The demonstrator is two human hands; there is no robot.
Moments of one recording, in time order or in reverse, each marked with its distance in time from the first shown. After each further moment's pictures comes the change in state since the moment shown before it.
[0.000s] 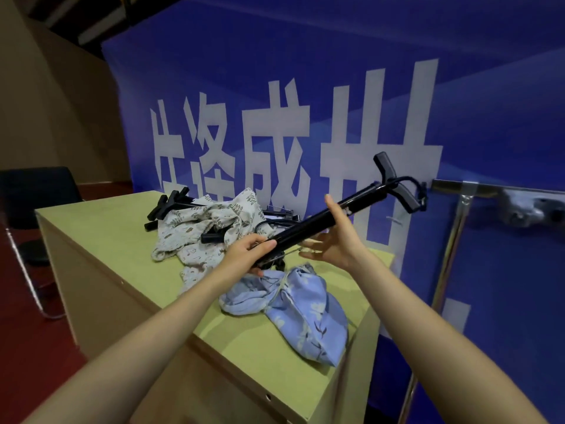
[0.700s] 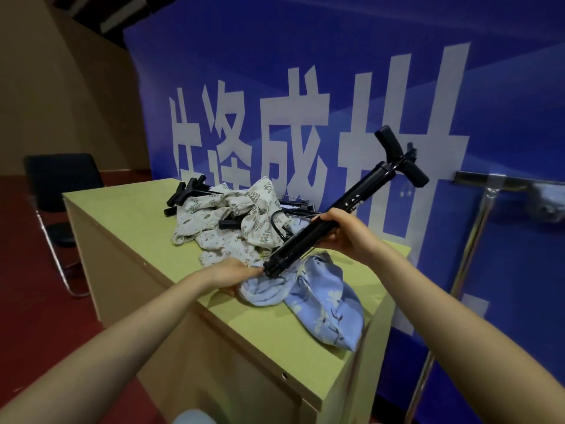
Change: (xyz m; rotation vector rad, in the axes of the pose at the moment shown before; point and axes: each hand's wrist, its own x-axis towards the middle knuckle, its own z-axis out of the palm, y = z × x) left_hand -0.030 -0.032 -0.053 0.659 -0.221 -0.343; right_hand -0.001 0.009 0.000 -0.258 -0.197 -0.115
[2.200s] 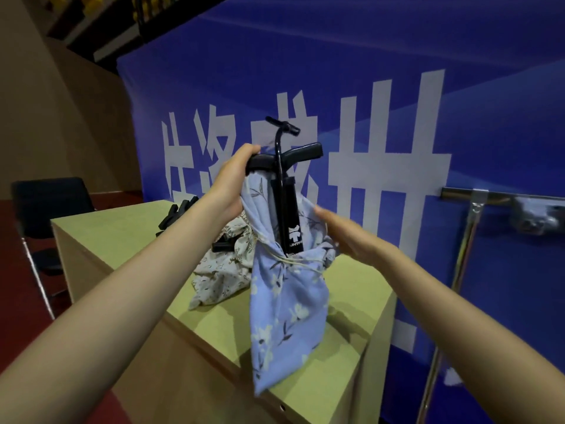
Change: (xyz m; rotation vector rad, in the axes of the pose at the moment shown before) left_hand -0.021 0.150 -0.106 -1.058 0.336 0.408; right_hand -0.010 -0.045 0.004 -0.476 -0.016 -0.029
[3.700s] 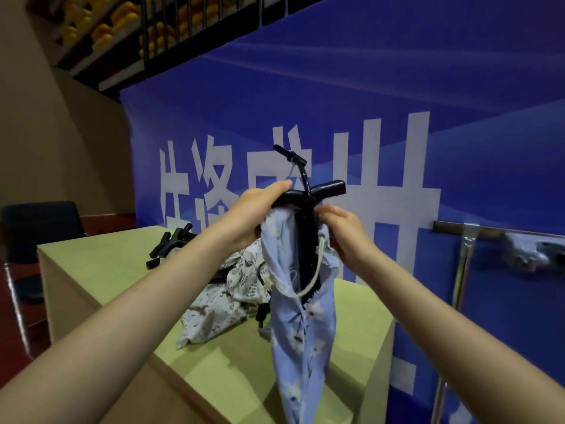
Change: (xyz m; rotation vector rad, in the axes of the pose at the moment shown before) left_hand -0.019 0.019 0.038 0.282 -0.134 0.007; right_hand 0.002 -0.059 0.004 0.266 0.414 -0.234
